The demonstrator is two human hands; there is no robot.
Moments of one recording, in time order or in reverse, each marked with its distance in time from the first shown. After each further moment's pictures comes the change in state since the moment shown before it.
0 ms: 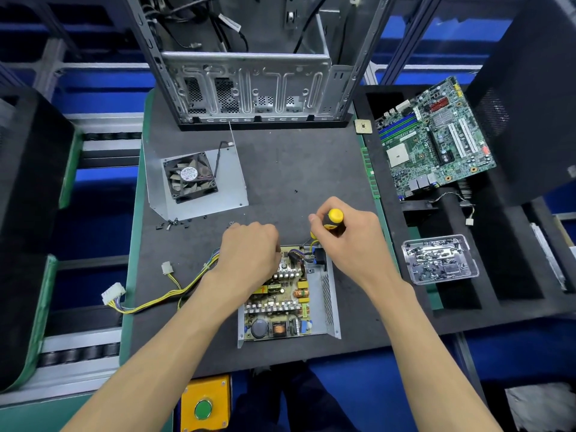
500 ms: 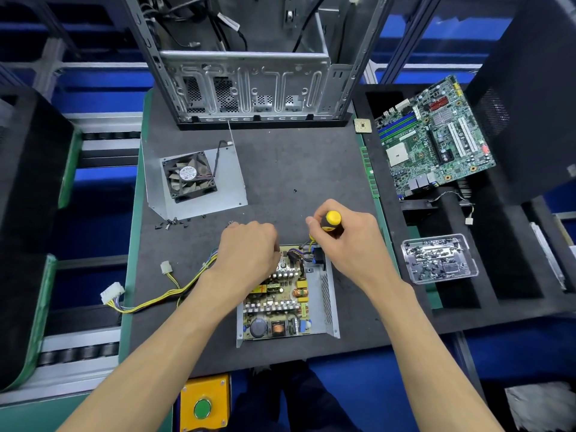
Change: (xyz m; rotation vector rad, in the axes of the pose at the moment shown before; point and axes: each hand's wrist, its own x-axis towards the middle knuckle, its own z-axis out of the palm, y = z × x) left_hand 0.001 -0.001 0.000 -0.035 0.022 0.023; right_hand -0.001 0.009 0.003 -0.026 -0.023 -0.030
